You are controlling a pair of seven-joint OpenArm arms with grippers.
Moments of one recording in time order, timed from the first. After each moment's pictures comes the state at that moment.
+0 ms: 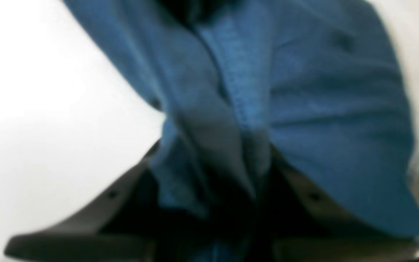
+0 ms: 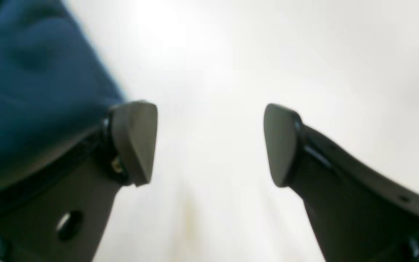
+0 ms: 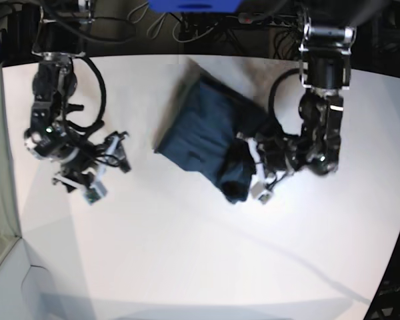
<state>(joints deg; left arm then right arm) -16.2 -8.0 2.3 65.1 -25.5 -40.8 57.5 3.0 8.4 11.4 96.0 7.5 39.7 -52.1</state>
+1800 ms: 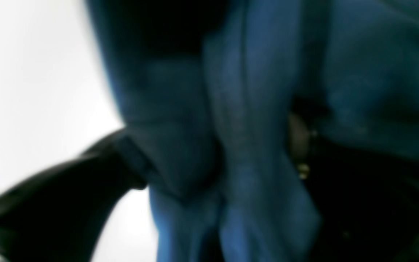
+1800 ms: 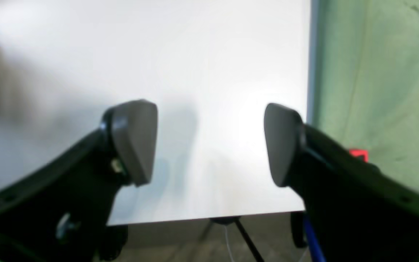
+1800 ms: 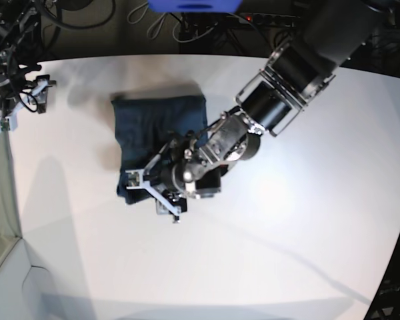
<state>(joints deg) -29.9 2.2 43.7 59.5 18.1 -39.6 28.1 -15.2 4.8 44.1 105.8 7.5 39.6 -52.5</state>
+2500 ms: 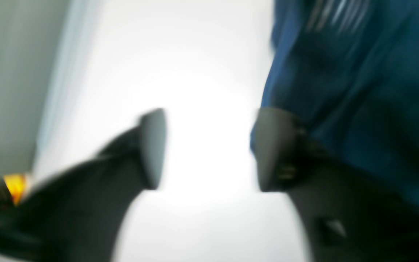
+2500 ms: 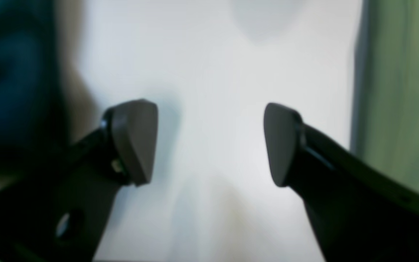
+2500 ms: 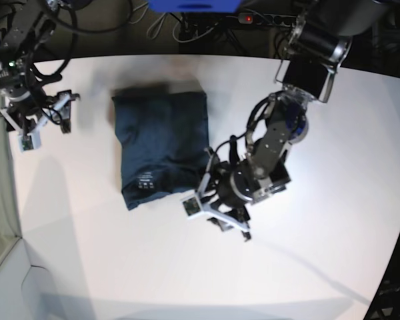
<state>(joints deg) -16.4 -5.6 20.5 88.3 17.7 -40.2 37.6 -11.3 -0.2 35.9 112.6 7.5 39.7 -52.6</state>
